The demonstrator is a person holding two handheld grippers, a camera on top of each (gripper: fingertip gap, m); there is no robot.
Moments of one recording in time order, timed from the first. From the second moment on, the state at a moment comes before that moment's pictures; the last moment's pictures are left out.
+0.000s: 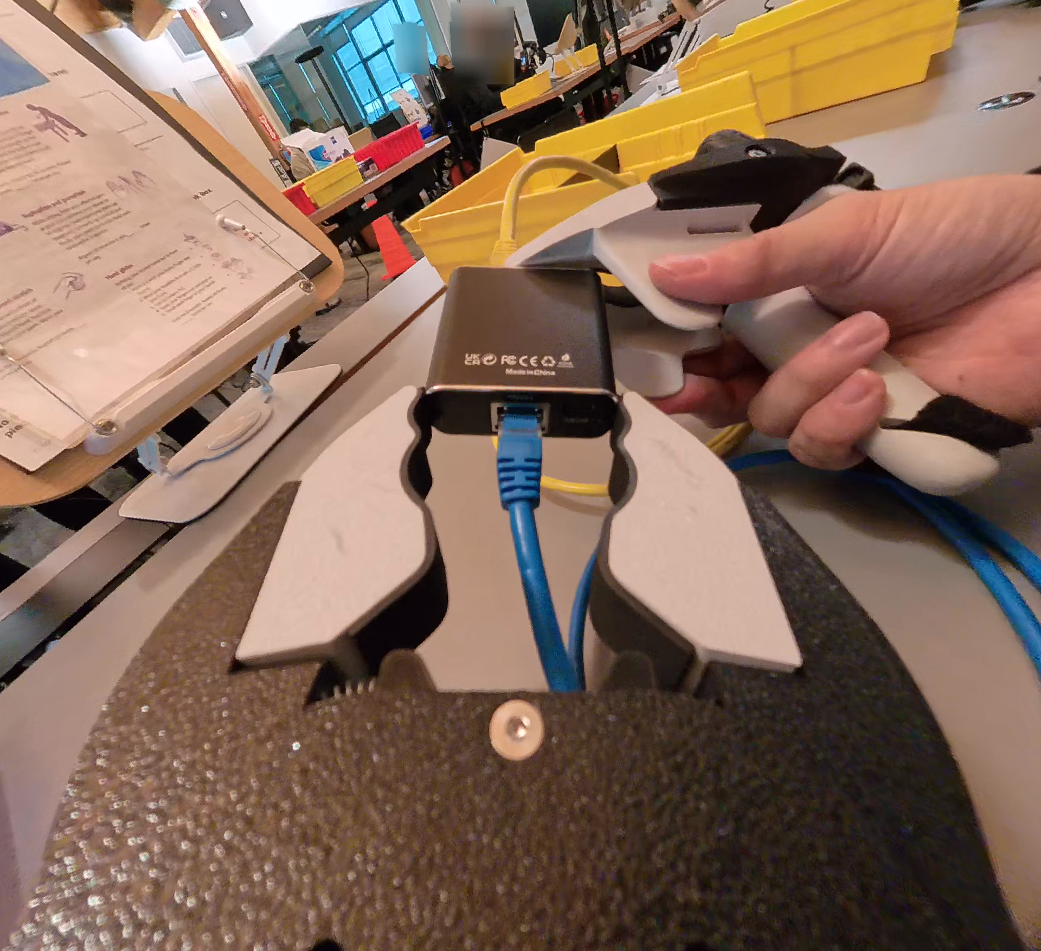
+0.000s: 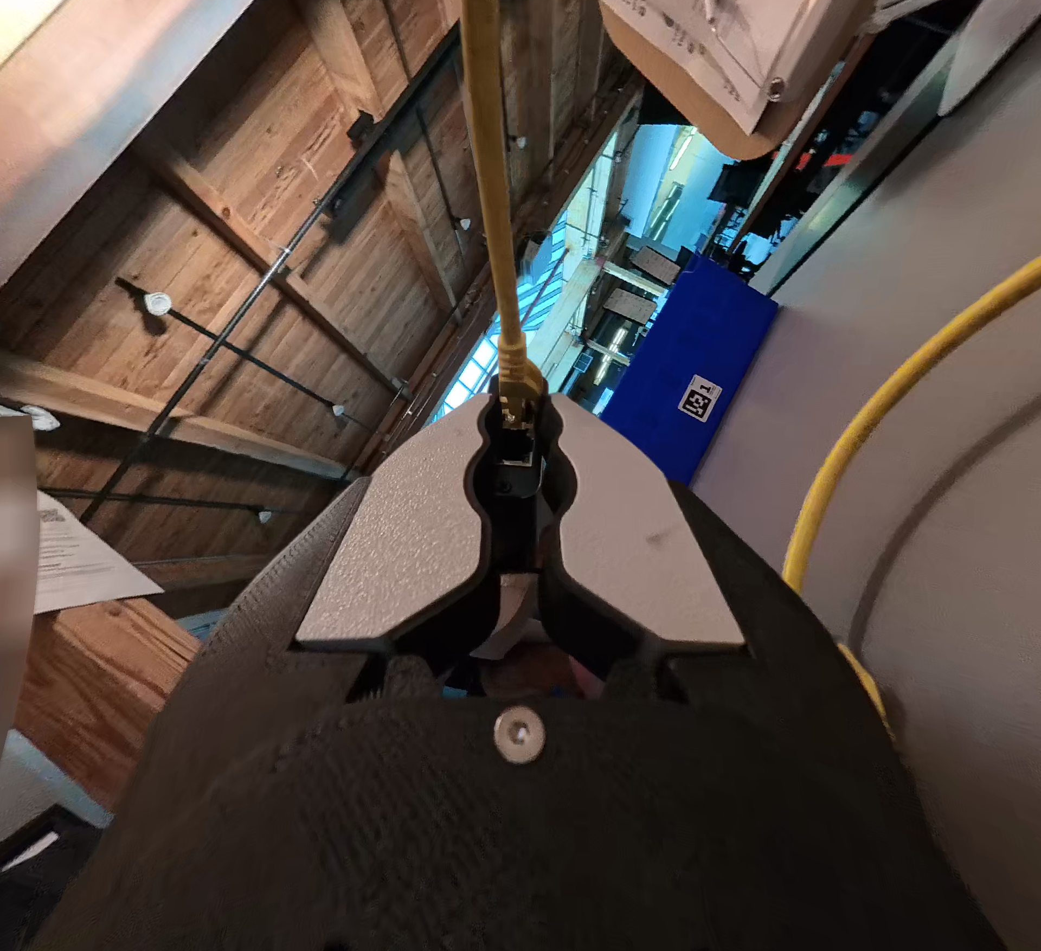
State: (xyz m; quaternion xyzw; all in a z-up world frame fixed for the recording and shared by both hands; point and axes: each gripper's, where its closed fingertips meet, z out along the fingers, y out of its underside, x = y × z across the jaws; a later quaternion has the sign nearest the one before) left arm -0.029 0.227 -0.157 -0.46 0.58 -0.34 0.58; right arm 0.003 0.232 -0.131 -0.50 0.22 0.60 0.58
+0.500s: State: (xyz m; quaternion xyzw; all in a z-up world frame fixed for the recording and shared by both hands) left arm -0.031 0.233 -0.142 -0.44 0.56 -0.27 0.65; right arm -0.001 0.238 -0.113 -0.48 0.17 0.61 0.61
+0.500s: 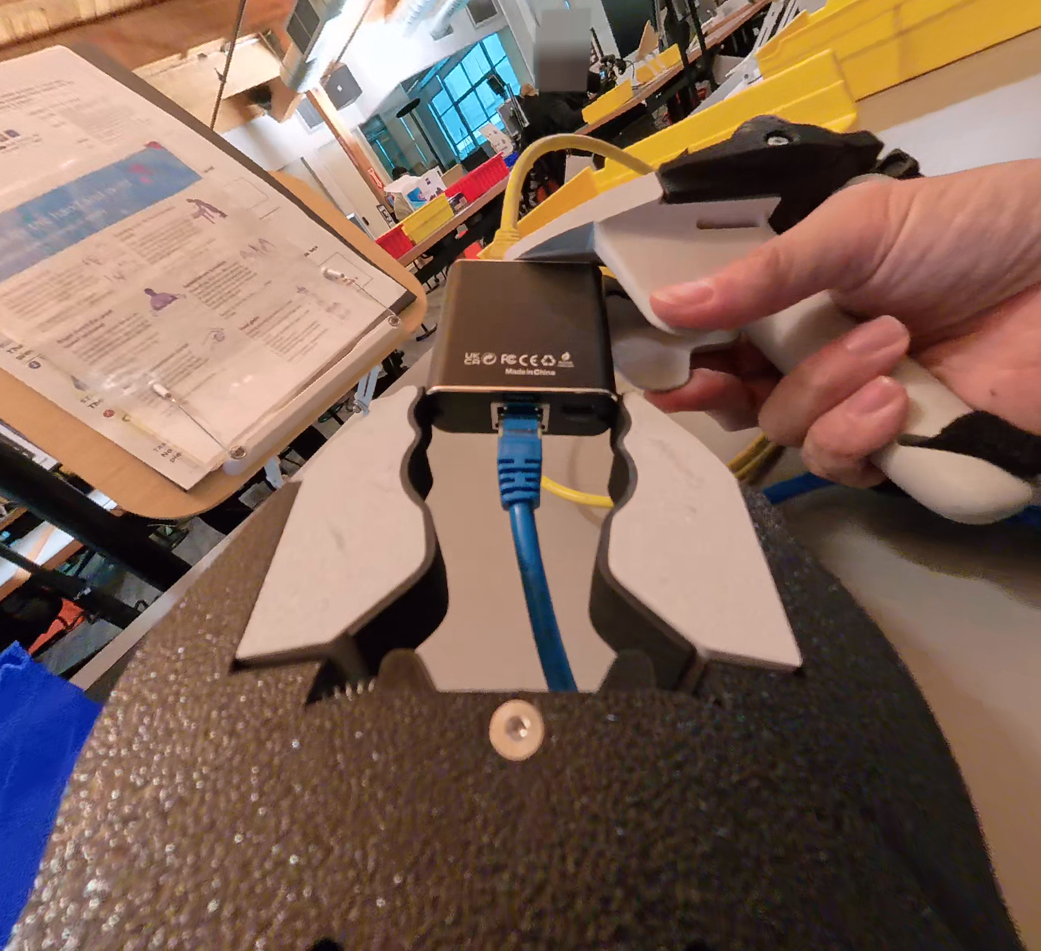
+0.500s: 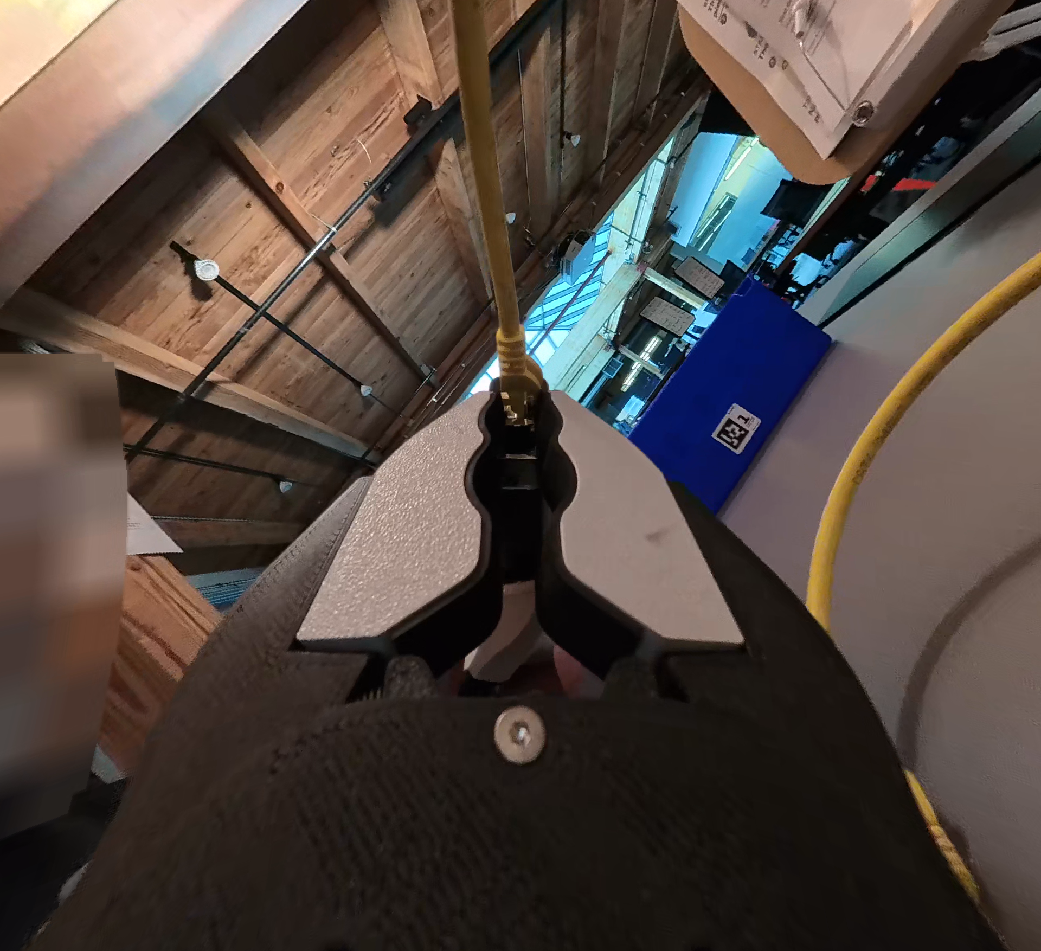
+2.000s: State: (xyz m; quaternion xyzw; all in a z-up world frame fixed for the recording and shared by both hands) left arm -0.030 0.244 -0.151 -0.49 0.54 -0.29 0.62; right arm -0.002 0.250 -0.116 -0.52 0.16 0.57 0.61
